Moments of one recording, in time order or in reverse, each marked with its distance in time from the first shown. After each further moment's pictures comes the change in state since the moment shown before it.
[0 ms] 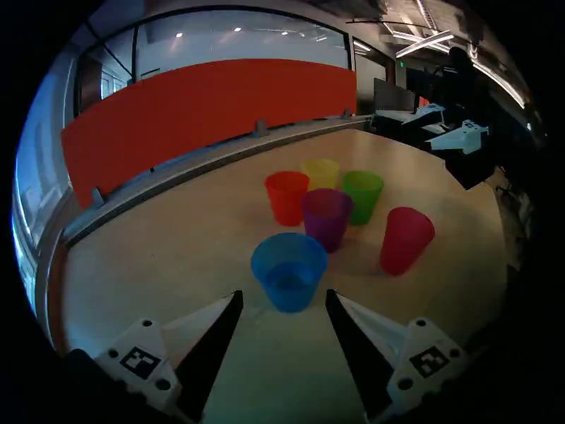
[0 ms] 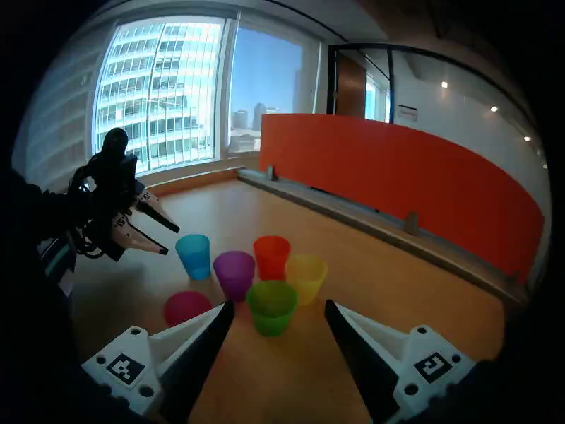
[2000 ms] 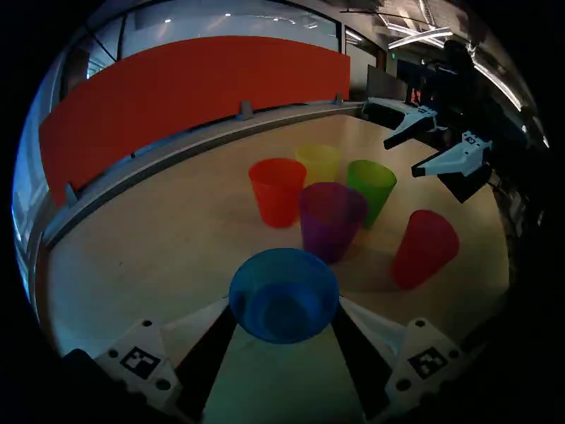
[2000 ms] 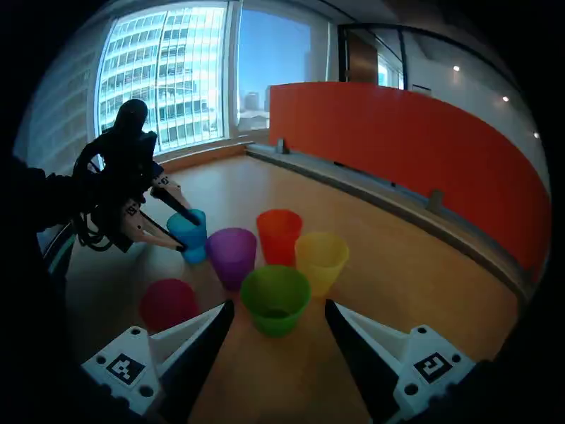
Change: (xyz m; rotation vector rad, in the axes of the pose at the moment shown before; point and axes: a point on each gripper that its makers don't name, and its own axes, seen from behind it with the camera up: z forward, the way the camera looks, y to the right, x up) left arm 0.006 0.006 0.066 -0.085 -0.066 0.000; right arm -0.039 -0.004 0.062 0.069 -0.108 -0.001
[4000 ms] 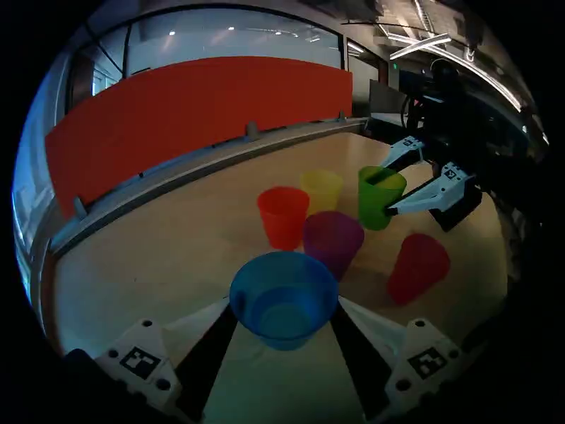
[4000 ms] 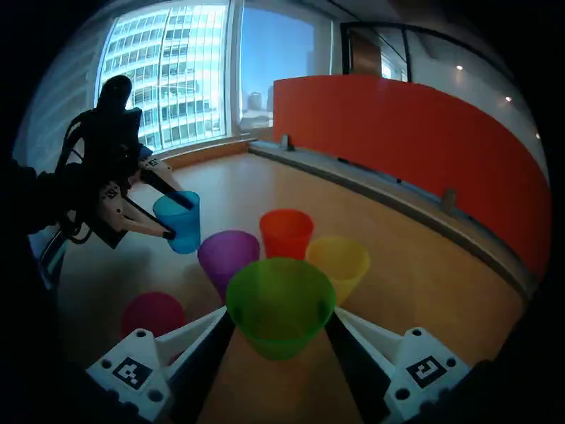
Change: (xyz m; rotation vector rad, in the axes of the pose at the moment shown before) left arm 0.031 -0.003 -0.024 0.033 0.083 0.003; right arm 0.008 -0.007 0.037 0.008 0.019 -0.003
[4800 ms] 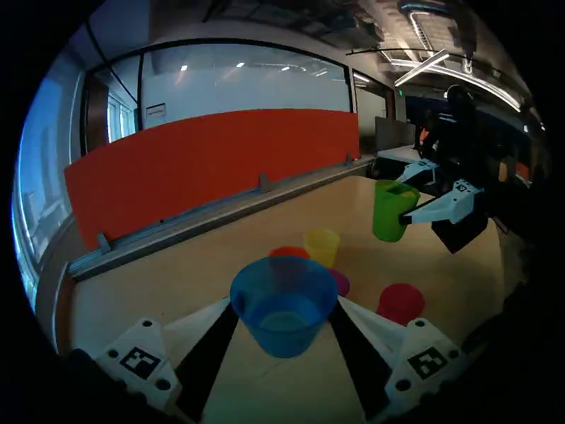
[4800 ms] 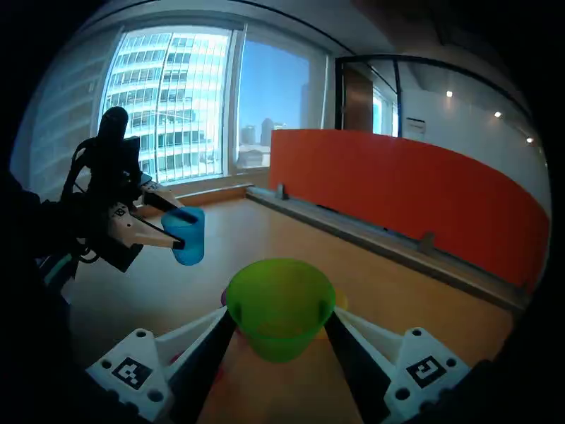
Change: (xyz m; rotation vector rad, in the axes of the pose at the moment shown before) left arm 0.069 0.003 -0.054 0.085 0.189 0.011; right arm 0.069 -0.012 -0.066 -0.045 0.181 -0.015
